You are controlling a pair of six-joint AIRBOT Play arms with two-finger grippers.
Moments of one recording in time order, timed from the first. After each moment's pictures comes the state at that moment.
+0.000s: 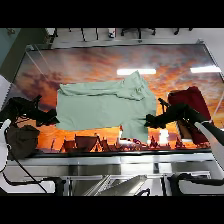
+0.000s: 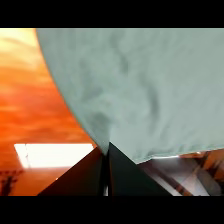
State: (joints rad) left arm 0.31 -1.52 1.12 -1.96 1.30 1.72; right arm -0.03 -1.45 0.81 2.28 -1.01 -1.85
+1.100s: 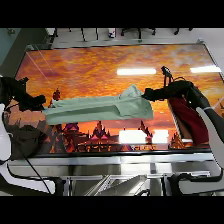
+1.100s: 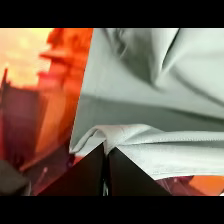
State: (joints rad) left arm 0.25 -1.68 1.59 -1.67 1.41 1.56; right arm 0.03 -1.56 1.23 2.35 -0.87 -1.90
